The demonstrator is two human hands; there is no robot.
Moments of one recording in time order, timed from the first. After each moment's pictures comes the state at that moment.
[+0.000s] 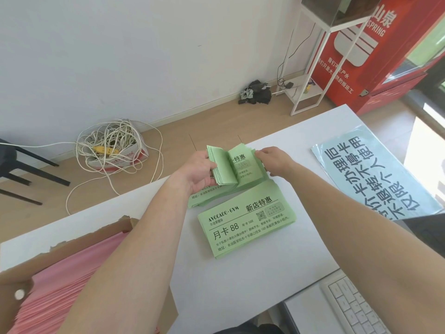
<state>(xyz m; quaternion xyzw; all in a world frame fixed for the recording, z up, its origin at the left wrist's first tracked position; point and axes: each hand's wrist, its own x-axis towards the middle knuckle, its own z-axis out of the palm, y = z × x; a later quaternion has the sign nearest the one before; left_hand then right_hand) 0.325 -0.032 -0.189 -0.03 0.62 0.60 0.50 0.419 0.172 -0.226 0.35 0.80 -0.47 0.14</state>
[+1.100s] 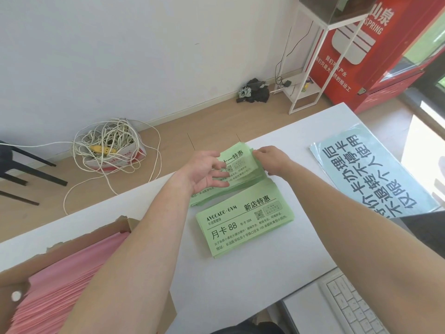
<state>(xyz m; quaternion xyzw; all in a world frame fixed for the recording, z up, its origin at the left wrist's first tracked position) 0.329 -0.027 -0.184 -0.06 0.64 0.57 0.51 0.419 0.169 -0.221 0.35 0.81 -0.45 0.14</state>
